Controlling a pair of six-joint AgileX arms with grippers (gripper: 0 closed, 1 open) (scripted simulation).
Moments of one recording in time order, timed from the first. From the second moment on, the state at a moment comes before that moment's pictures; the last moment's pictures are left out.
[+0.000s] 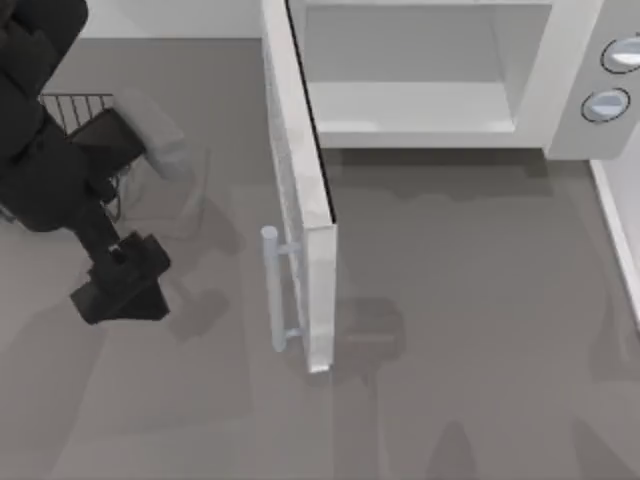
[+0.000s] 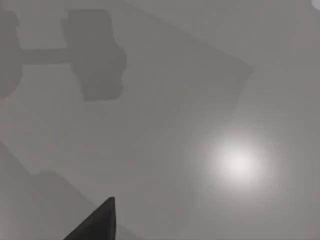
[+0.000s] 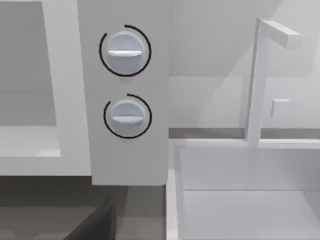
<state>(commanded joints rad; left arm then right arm) -0.31 1.53 1.33 -1.27 0.30 0.66 0.00 0.00 0.00 0.00 0.00 0.00</state>
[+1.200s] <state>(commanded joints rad) -0.40 1.81 2.00 -1.45 0.44 0.95 0.00 0.00 0.00 0.00 0.00 0.00</state>
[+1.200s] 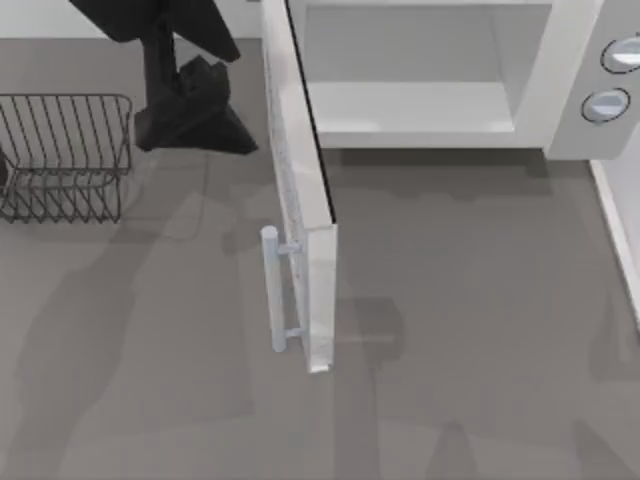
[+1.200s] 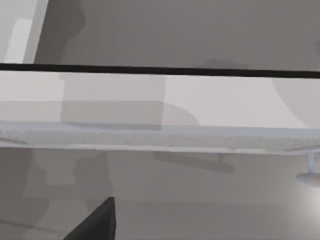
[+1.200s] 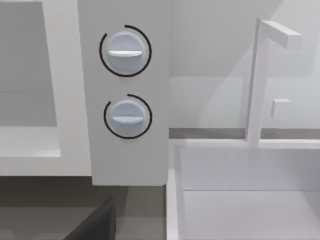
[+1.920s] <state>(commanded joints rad) -0.48 1.81 1.73 -1.16 0.42 0.86 0.00 0.00 0.00 0.00 0.00 0.00</state>
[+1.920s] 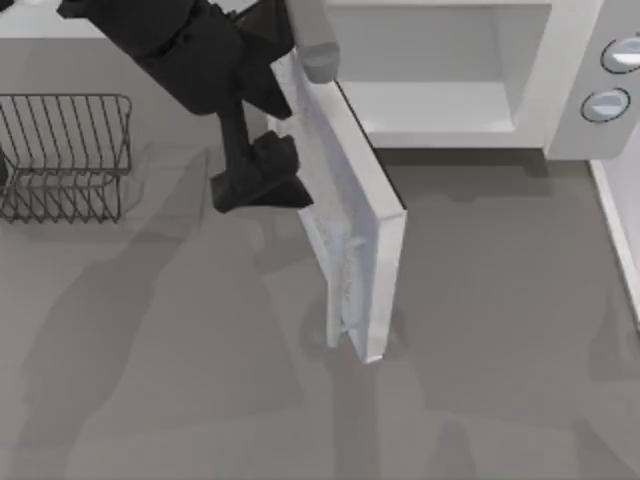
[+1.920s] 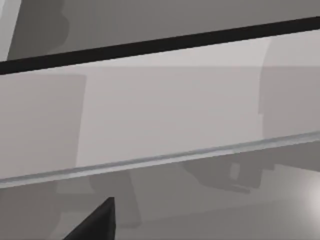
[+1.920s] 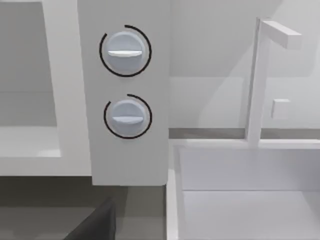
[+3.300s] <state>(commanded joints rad) -0.49 1.81 1.74 -1.16 0.42 0.86 0.00 0.00 0.00 0.00 0.00 0.00</state>
